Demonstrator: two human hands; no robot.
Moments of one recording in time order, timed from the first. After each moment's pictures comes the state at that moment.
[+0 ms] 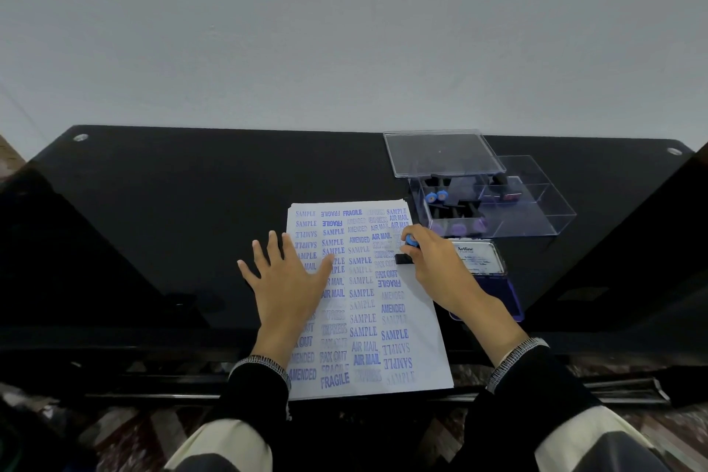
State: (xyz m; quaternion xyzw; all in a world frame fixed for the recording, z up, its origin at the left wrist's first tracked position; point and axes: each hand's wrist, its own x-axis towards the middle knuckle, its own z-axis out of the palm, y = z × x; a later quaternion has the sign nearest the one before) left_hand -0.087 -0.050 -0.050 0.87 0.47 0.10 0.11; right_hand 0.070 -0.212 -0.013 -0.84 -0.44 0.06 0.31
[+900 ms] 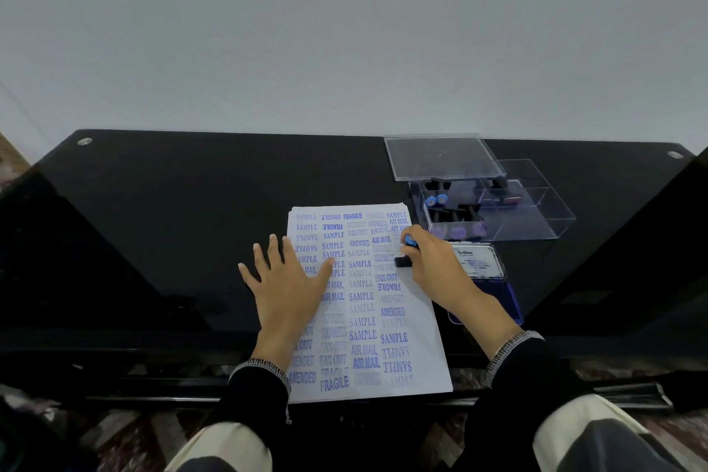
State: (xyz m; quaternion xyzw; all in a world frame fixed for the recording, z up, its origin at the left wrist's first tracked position) left_hand -0.087 -0.050 -0.052 0.87 0.47 0.10 0.12; right_hand 0.077 -0.206 -0.019 -0.83 -0.45 0.05 0.33
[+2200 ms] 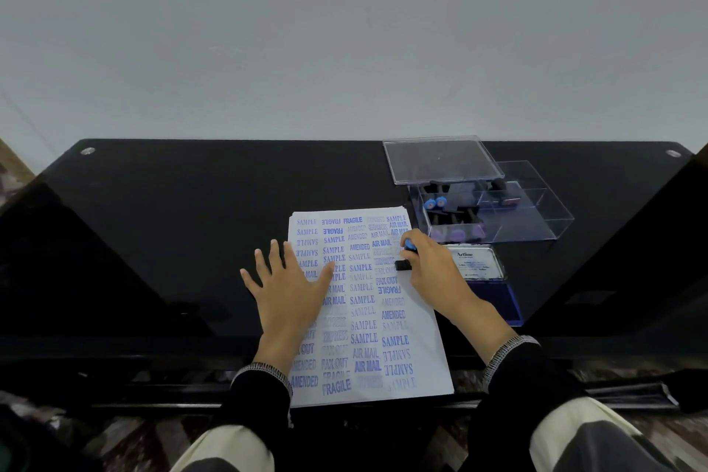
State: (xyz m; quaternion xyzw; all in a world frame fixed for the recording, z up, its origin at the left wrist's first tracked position) left_hand -0.088 -0.050 -0.051 0.87 0.47 0.10 0.12; right_hand 0.075 -0.206 -0.027 -0.83 -0.44 0.05 0.34
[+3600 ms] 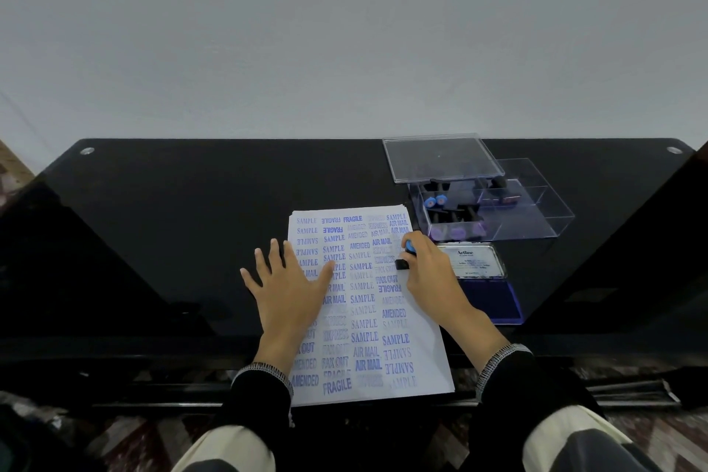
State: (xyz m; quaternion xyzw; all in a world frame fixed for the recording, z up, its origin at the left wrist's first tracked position) left_hand -0.088 -0.051 -0.050 0.87 0.47 0.10 0.12; right_hand 0.062 -0.208 -0.033 -0.81 -0.42 0.03 0.41
